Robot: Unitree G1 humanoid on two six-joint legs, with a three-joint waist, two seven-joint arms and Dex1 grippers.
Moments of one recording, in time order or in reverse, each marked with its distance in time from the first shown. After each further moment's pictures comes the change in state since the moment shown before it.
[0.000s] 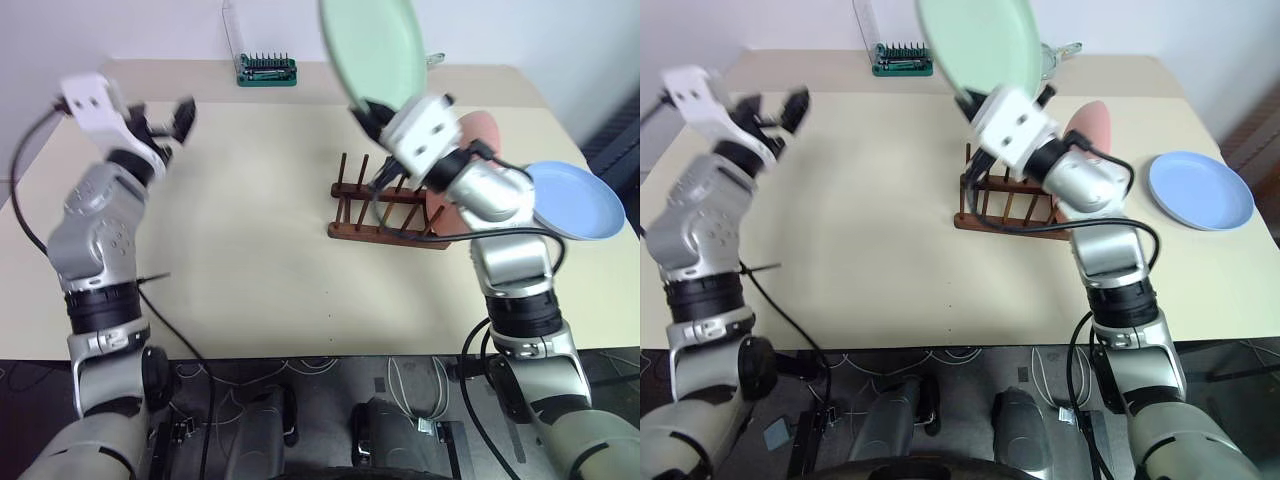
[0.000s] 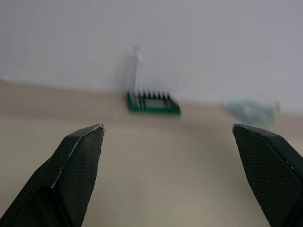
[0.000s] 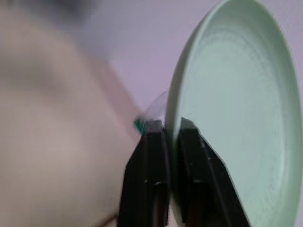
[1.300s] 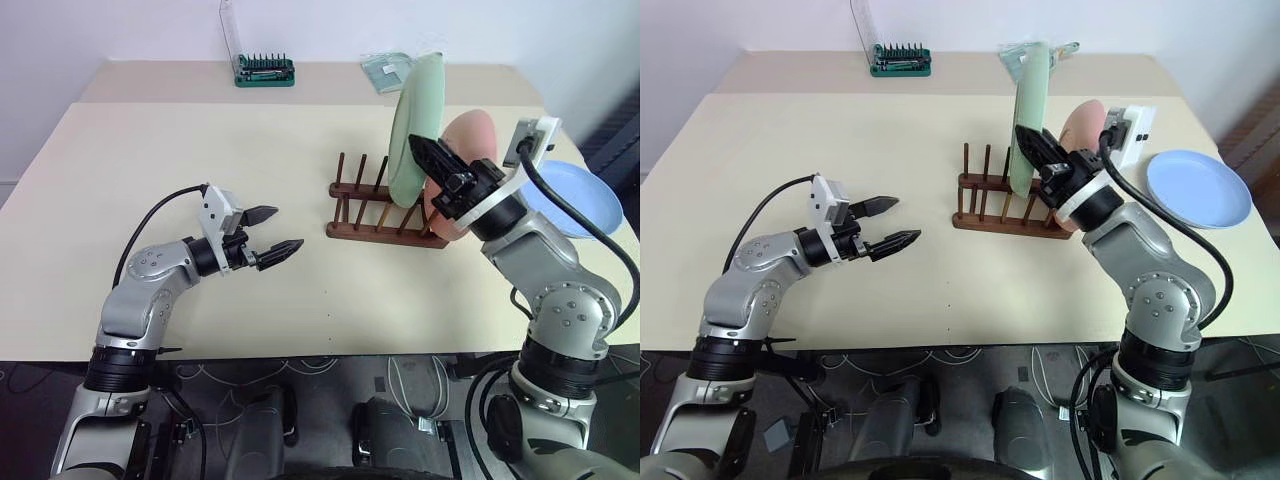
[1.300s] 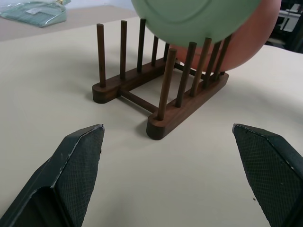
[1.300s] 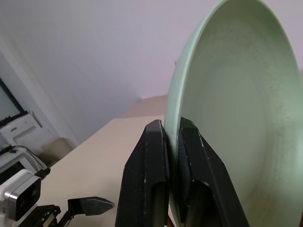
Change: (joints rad) left arm 0.264 0.048 -0.292 -0.154 -0.004 -0.109 -0.564; right arm 0.252 0.077 -0.345 -0.193 0.921 0.585 -0.389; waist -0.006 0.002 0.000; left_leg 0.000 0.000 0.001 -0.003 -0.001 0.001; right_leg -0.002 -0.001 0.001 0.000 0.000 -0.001
